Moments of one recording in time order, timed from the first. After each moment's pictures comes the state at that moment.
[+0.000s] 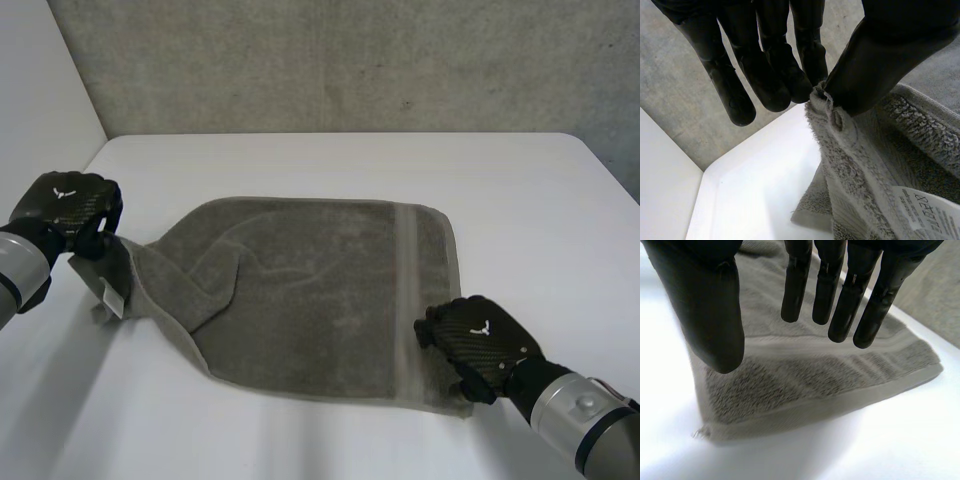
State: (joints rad) left arm 4.74 -1.71 -1.78 3.31 -1.20 3.50; right arm 1.77 -1.47 2.17 -0.24 1.04 2.64; left_hand 1.27 1.36 1.34 1.36 1.11; right_hand 0.63 0.63 0.62 0.62 0.44
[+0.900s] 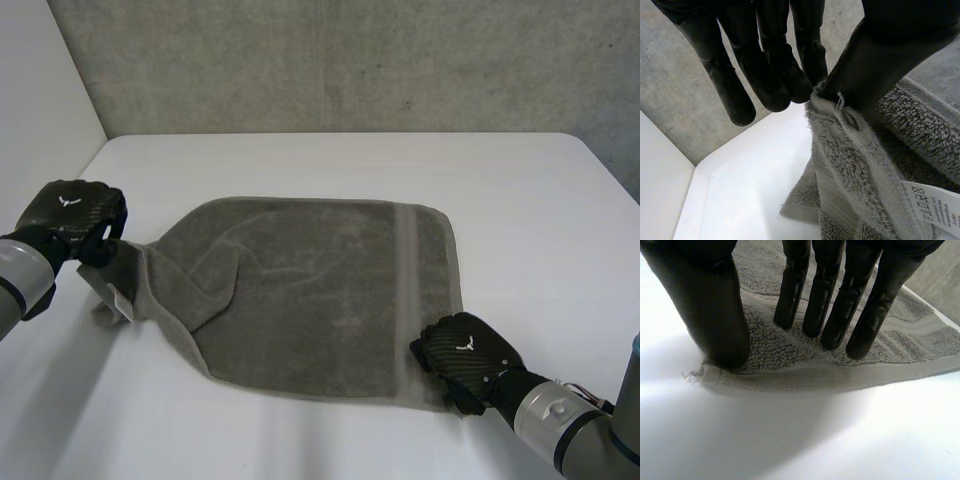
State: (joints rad) left arm 4.73 -1.72 -1.80 3.31 -1.20 3.49; right arm 1.77 -1.29 2.16 -0.35 1.02 2.52; left_hand 1.27 1.36 1.34 1.36 1.11; right_hand 0.97 0.97 0.96 0.96 0.77
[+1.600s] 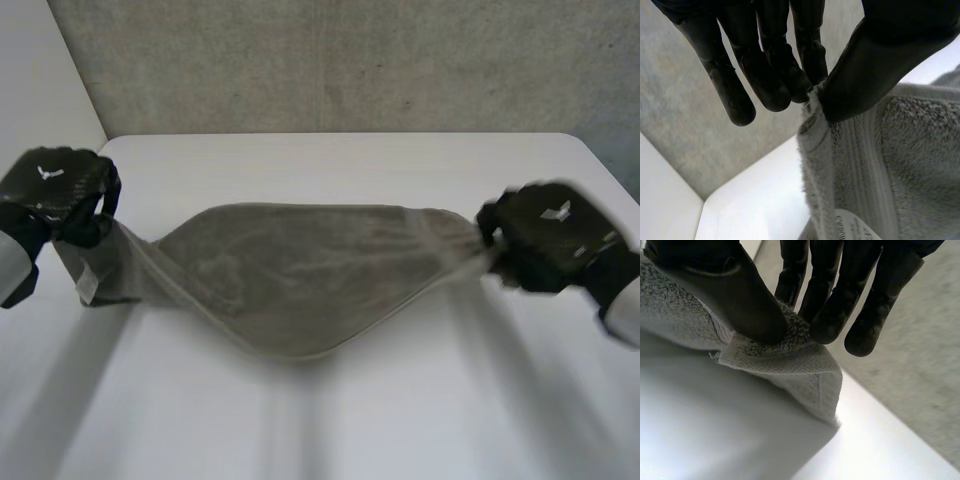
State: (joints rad) left arm 4.73 -1.51 -1.82 3.24 -1.15 3.43; right arm 1.62 -1.70 1.87 0.03 0.97 2.74; left_hand 1.27 1.36 1.34 1.36 1.11; right_hand 1.32 1.30 1.33 1.33 1.15
